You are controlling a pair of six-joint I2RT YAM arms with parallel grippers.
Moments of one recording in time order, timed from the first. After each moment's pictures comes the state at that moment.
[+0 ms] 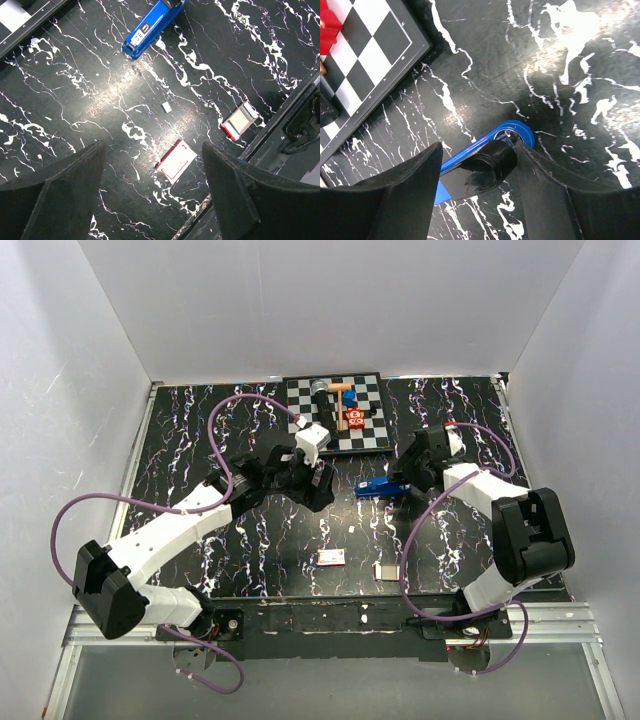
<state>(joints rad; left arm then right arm) -0.76 1.31 1.12 -0.45 0.16 -0.16 0.30 1.57 0.89 -0.19 0.14 0.92</state>
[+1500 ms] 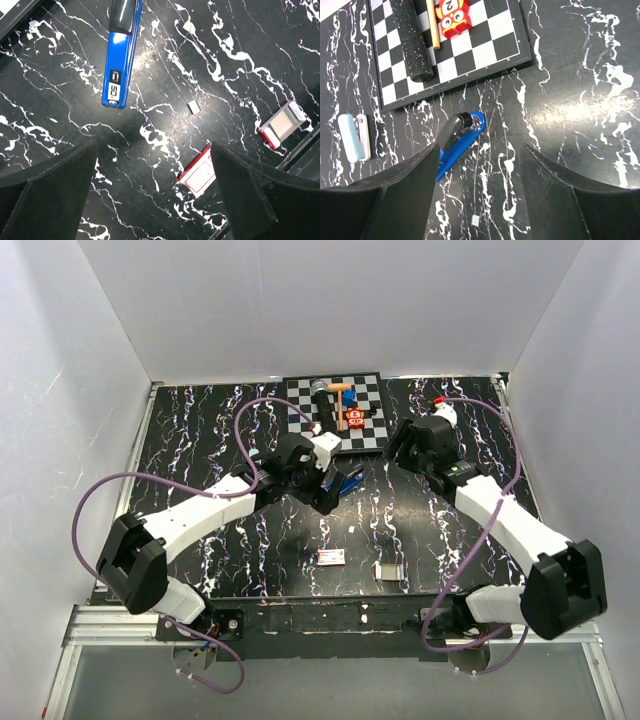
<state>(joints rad) -0.76 1.45 1.09 -0.39 0.11 -0.11 0.46 1.32 0.98 -0.26 0.20 0.70</state>
